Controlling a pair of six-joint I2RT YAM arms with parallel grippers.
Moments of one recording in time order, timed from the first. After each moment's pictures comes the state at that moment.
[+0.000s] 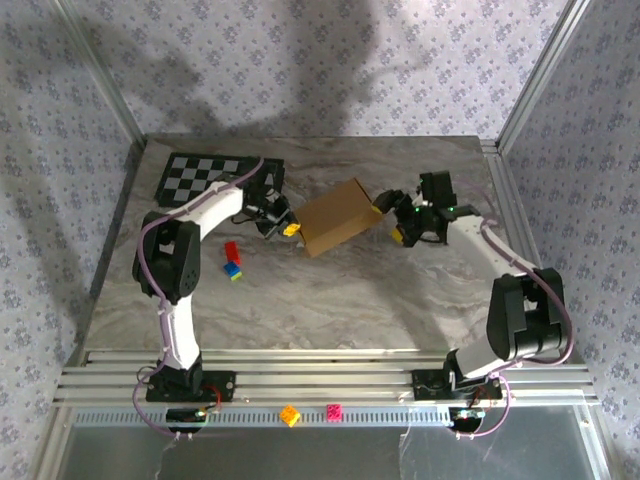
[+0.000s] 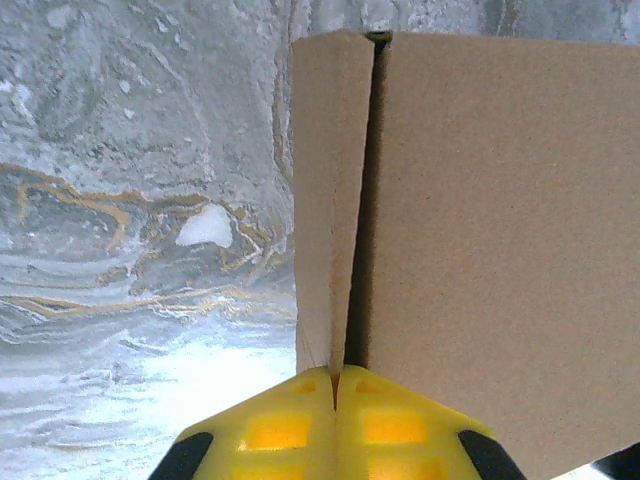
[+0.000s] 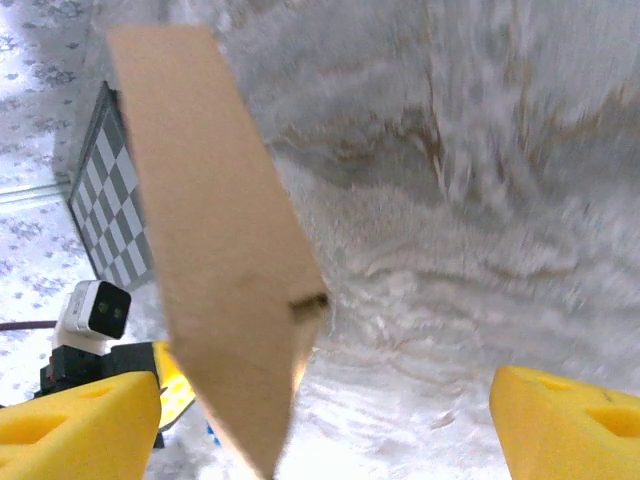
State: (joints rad) left arm -0.36 1.97 1.47 -0.73 0.64 -0.93; right arm 0.22 1.49 1.02 -0.39 -0.45 1.04
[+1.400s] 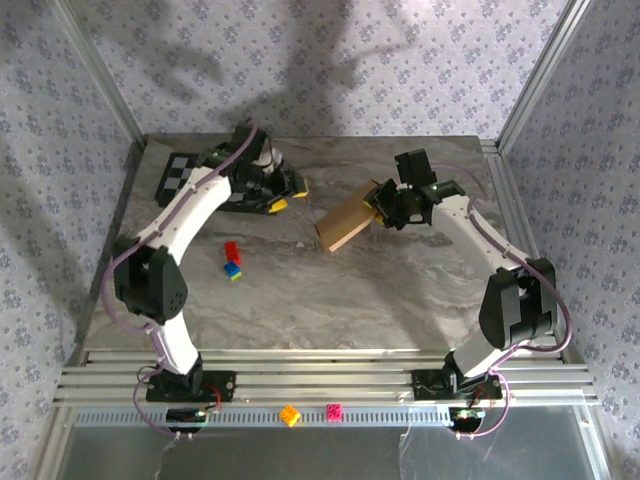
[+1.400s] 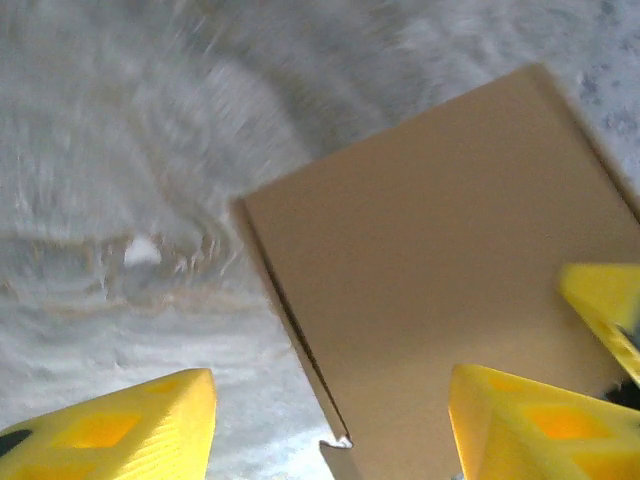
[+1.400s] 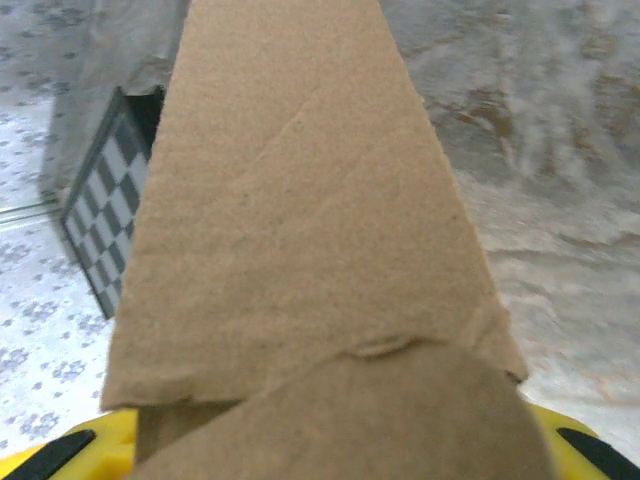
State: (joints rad) left arm -0.45 1.77 1.74 -0.93 0.42 -0.62; right arm 0.33 1.58 1.33 -0.69 -0.28 1.13
